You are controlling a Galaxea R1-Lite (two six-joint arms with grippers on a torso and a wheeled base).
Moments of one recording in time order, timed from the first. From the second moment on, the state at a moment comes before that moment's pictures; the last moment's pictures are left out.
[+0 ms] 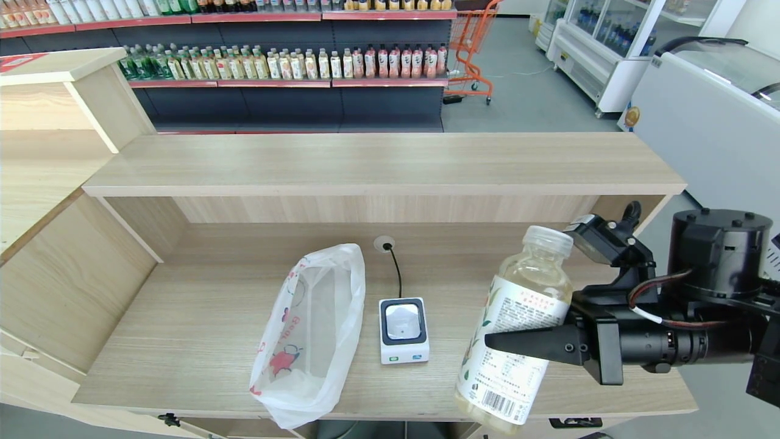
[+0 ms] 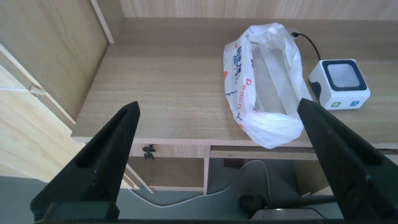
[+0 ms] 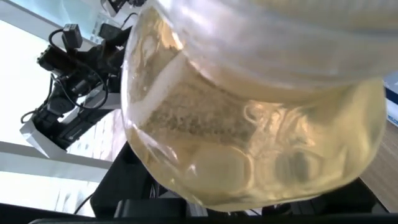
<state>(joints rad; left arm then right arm) 0.00 0.00 0.00 0.00 0.00 0.01 0.46 1.55 -0.57 -0.74 0.93 0.29</state>
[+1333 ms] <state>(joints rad) 0.00 0.00 0.00 0.00 0.00 0.01 0.08 1.51 -0.44 -1.04 0.72 -1.03</state>
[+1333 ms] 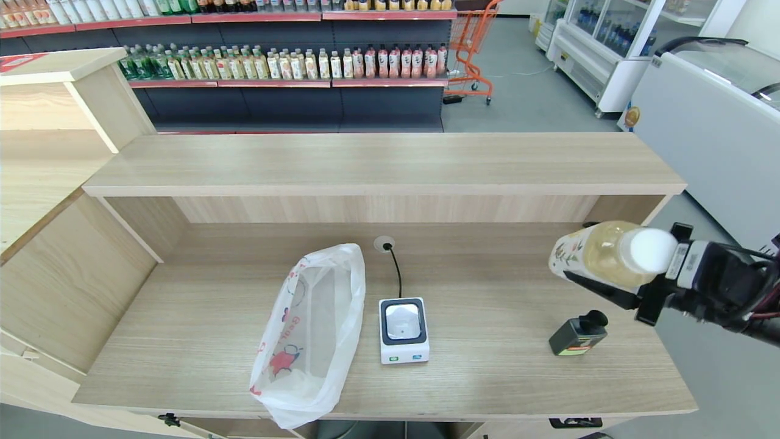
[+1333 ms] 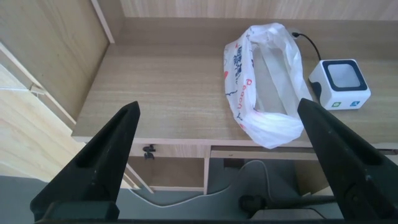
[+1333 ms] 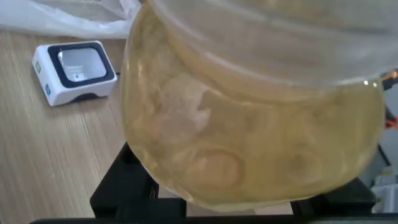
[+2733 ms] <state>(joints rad) 0.00 0.00 0.00 0.00 0.00 0.01 0.09 1.53 -0.44 -1.01 0.96 -1.45</state>
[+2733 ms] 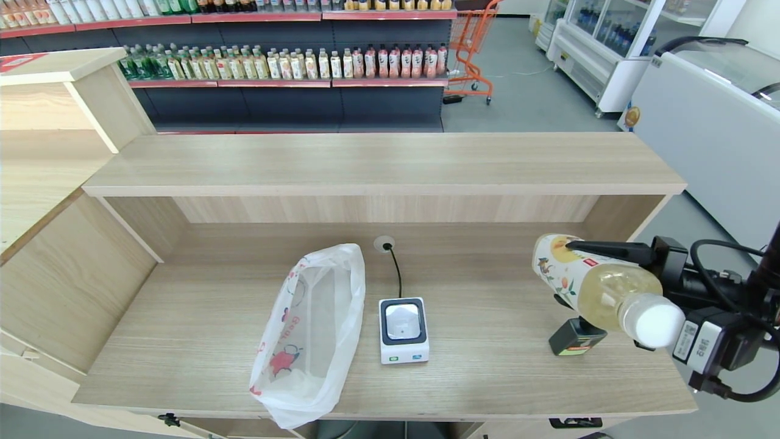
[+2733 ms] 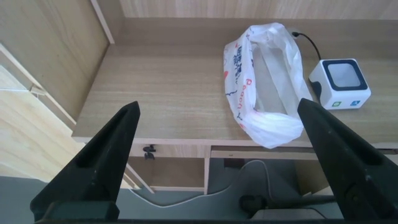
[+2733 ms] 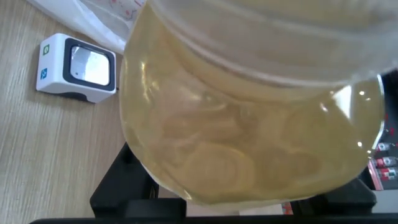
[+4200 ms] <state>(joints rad) 0.00 0.00 0.00 0.00 0.00 0.01 0.08 1.82 -0.45 -1.09 1.04 -1.45</state>
